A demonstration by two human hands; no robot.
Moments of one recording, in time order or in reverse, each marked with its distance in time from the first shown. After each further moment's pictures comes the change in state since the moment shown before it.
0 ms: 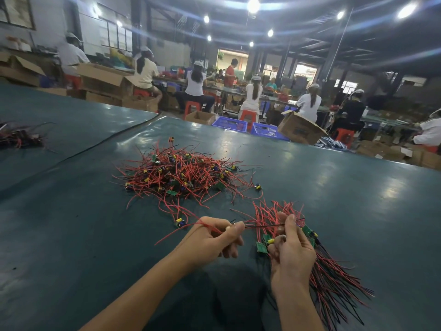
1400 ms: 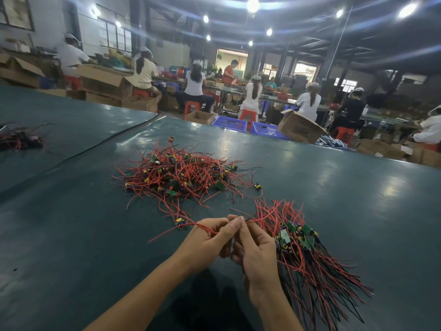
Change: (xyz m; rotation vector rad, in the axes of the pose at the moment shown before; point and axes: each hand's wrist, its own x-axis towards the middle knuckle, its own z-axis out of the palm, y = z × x) left_hand 0.002 -0.016 0.003 -0.058 0.048 0.127; right_hand -0.033 0.022 0.013 -0.231 -0.522 0.042
